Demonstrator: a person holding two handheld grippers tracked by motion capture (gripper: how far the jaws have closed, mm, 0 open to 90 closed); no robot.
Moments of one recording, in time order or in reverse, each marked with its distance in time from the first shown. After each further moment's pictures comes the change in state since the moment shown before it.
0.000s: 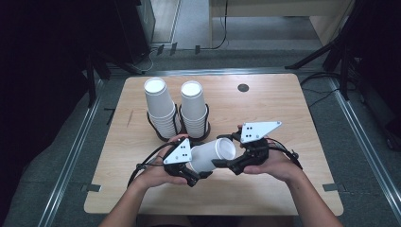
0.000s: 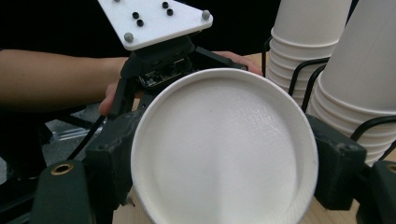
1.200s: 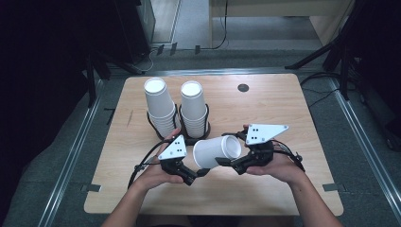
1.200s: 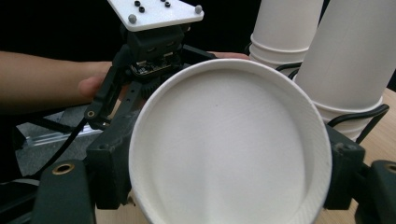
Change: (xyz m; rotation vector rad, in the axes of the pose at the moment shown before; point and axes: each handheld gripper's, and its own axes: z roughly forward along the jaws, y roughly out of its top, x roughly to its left) left arm 0.007 -0.008 -0.007 -0.057 0.019 -0.127; right arm 0.002 -0.006 -0.011 -0.036 -0.079 -0.030
